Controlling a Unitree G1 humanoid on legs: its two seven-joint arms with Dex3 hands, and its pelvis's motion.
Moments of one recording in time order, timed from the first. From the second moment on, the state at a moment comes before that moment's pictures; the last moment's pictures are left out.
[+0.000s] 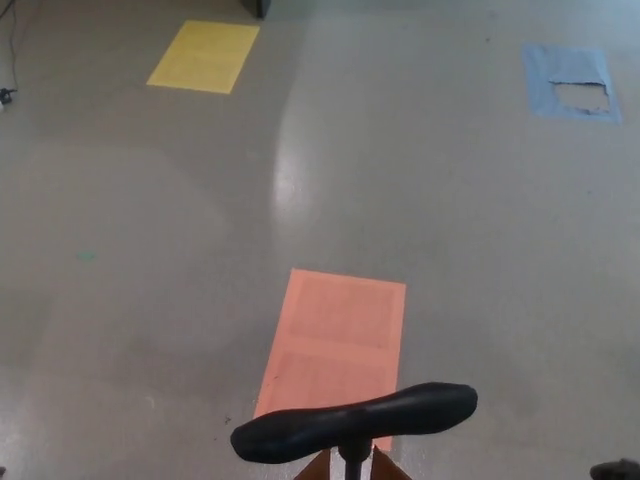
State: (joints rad) left_arm -0.34 0.66 -0.03 1.23 0.19 -0.13 -0.15; right_arm -0.41 -0.36 0.10 1.29 -0.23 0.00 0.07
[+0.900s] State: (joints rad) left_arm -0.35 0.65 -0.03 1.27 0.19 -0.15 -0.17; right_arm -0.36 -0.34 -0.19 0.86 -0.15 -0.24 -0.08
